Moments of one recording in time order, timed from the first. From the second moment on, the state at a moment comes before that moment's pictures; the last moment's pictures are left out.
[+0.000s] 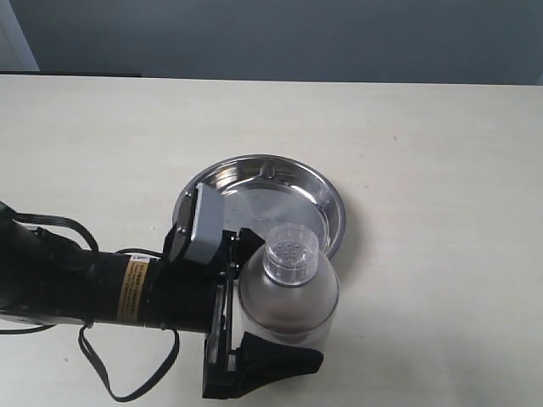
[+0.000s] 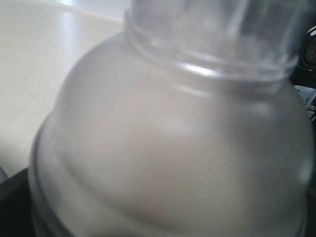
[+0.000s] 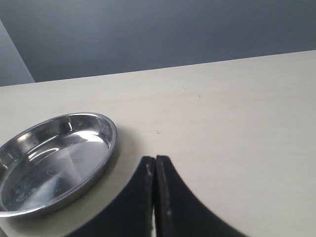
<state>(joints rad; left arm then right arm) -0.46 1.84 -0.48 1.04 -1.21 -0.50 0.18 0.00 0.00 0.26 0.31 -0.02</state>
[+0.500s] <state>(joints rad) -0.46 1.89 -0.48 1.02 -1.21 -0.42 0.18 0.00 0.00 0.26 0.31 -0.02</state>
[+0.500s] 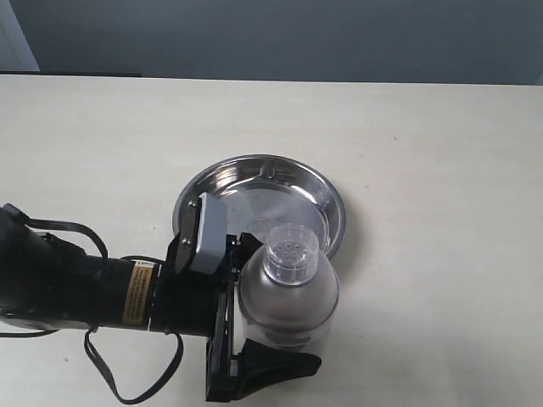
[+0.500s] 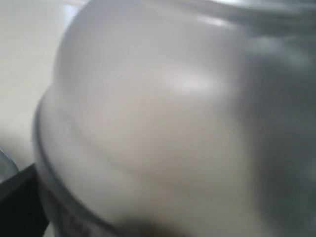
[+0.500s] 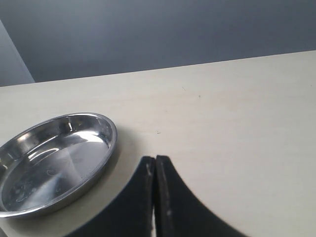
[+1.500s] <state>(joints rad) -0.46 1.92 -0.48 0.97 -1.21 -0.43 0.18 0.00 0.00 0.26 0.31 -0.02</state>
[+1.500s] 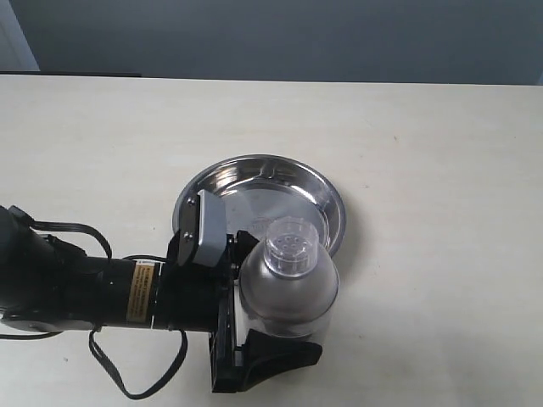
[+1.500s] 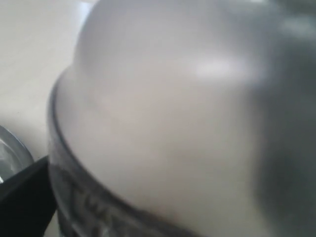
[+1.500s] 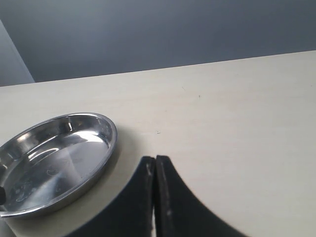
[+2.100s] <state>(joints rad) -0.46 1.98 -0.53 0.95 -1.20 -0.48 0.18 0.00 0.00 0.26 0.31 -0.02</state>
